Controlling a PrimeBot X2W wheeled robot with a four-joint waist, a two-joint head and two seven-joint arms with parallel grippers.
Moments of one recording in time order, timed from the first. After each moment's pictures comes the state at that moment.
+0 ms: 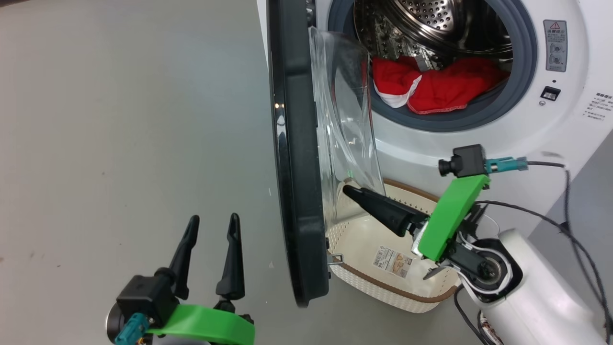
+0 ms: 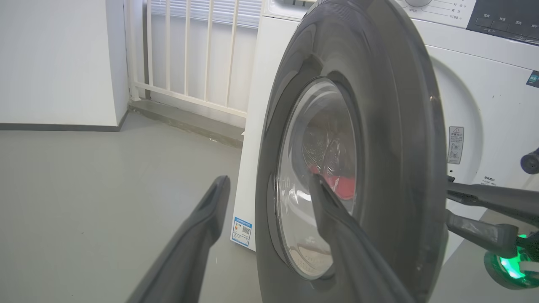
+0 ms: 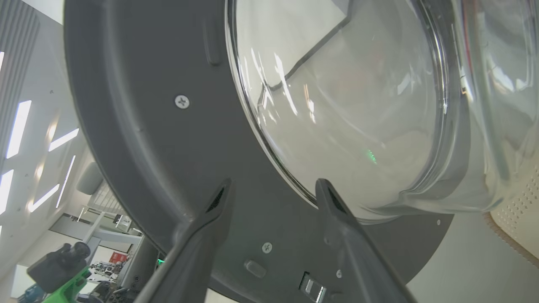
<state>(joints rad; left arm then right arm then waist) -0.16 0.15 -0.38 -0.03 -0.46 0.30 -0.18 -0.47 -0.14 0.38 0.30 1.38 0.12 0.49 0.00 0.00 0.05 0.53</state>
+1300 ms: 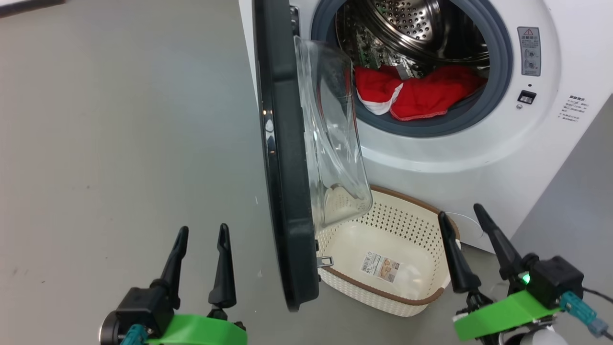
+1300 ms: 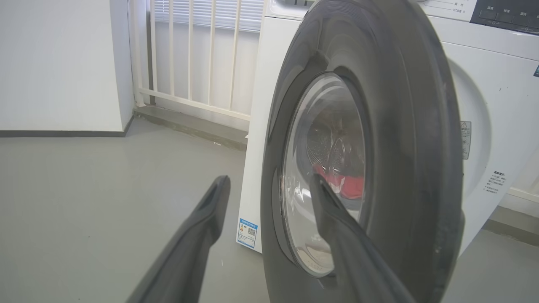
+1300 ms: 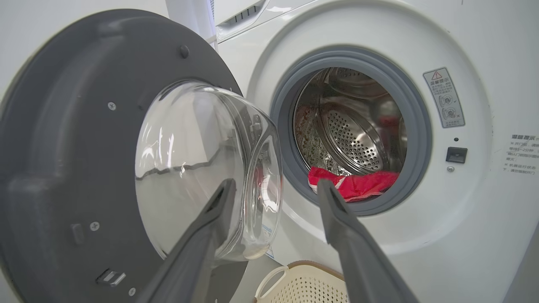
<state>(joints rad) -0.14 0.15 -0.37 0.03 -0.44 0.31 -0.24 -0.03 -0.05 0.08 0.10 0.31 0.12 -0.25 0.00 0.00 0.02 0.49</state>
